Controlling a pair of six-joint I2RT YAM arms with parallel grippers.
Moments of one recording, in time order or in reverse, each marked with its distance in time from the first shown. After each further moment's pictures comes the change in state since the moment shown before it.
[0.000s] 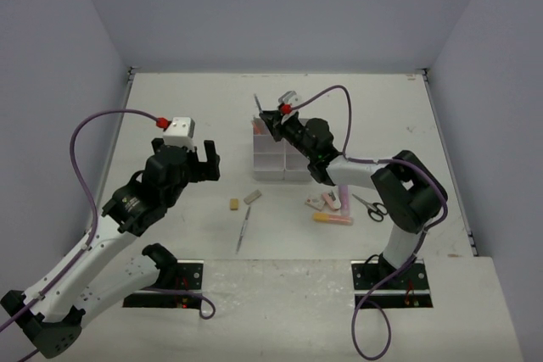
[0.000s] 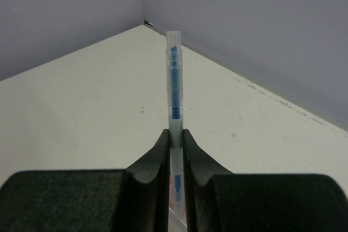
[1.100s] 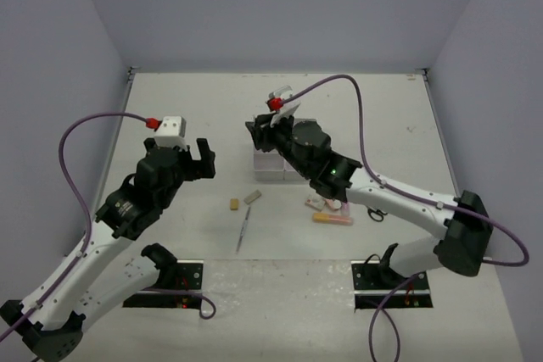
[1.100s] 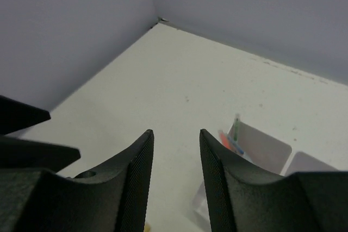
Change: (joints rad) left arm 0.029 -0.043 0.000 0.017 0.007 0.000; right arm 0.293 -0.360 0.194 -0.682 0.418 0.117
